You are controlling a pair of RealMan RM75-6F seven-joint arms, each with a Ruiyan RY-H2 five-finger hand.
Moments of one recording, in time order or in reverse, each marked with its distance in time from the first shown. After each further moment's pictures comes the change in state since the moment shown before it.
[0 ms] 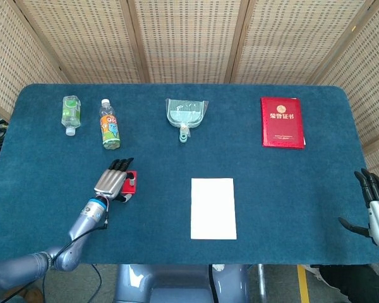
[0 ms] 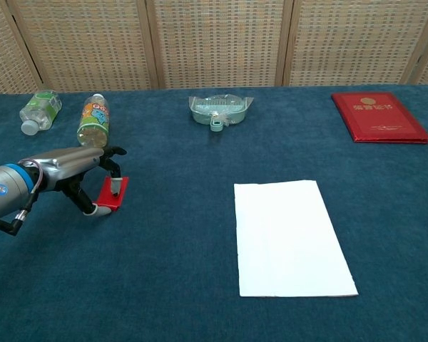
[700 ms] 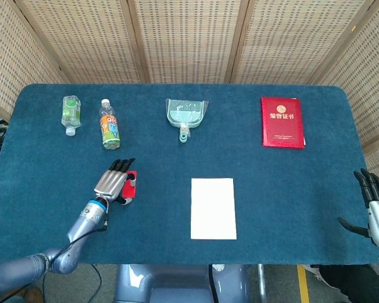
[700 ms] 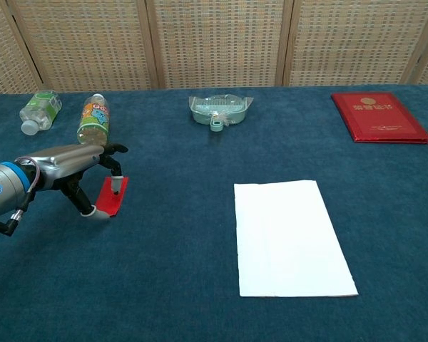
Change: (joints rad) left arm 0.011 0.021 0.006 -0.047 0.023 0.012 0.017; right arm -0.001 -0.002 0.000 -0.003 -0.004 0.006 -0.008
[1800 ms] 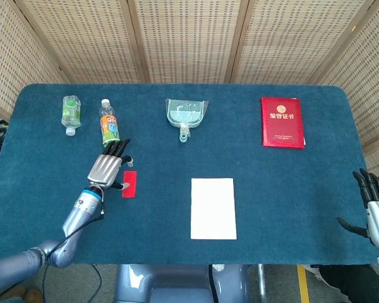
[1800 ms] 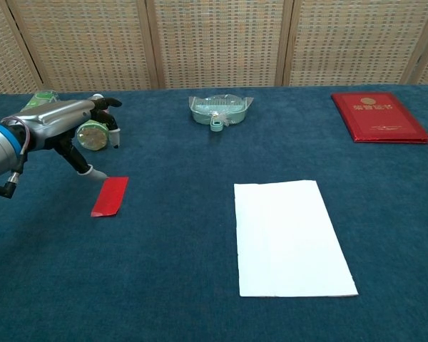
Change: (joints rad) left arm 0.016 0.049 -0.070 -0.011 0.120 0.080 -0.055; right arm -0.002 -0.007 0.001 -0.003 -0.005 0.010 -0.022
